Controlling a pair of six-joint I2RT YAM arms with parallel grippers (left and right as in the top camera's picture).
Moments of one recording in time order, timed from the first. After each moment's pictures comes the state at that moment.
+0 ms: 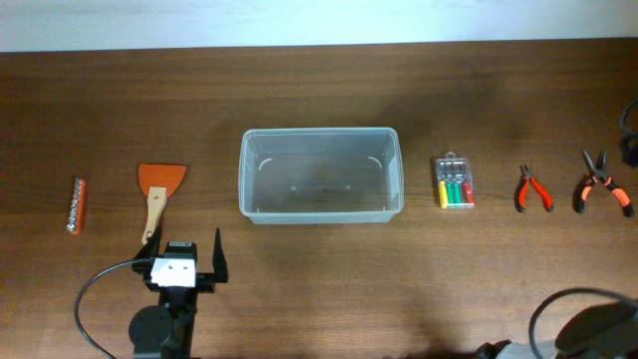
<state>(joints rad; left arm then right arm) 0.00 0.01 0.04 -0.13 0.01 0.11 -0.81 1.65 1.70 -1.05 -0.32 -0.19</state>
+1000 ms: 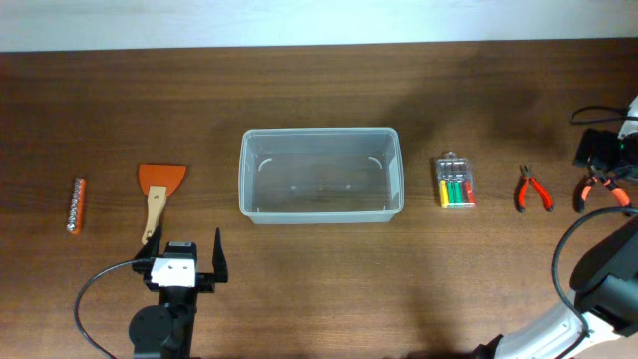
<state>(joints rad) 0.00 0.01 0.04 -0.13 0.01 0.11 -0.63 1.97 1.71 -0.97 0.02 -0.20</state>
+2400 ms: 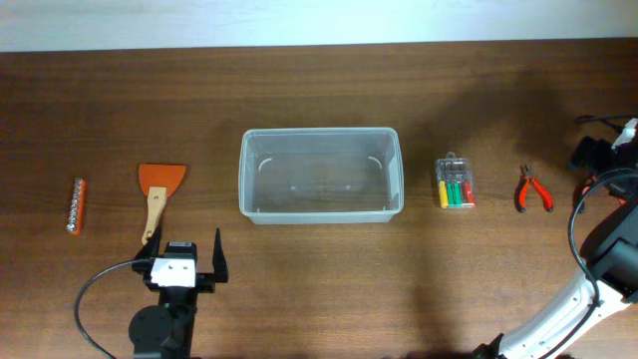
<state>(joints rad) 0.00 0.01 0.04 -0.13 0.01 0.11 -0.68 2.23 1.83 -0.98 -0.06 -0.02</state>
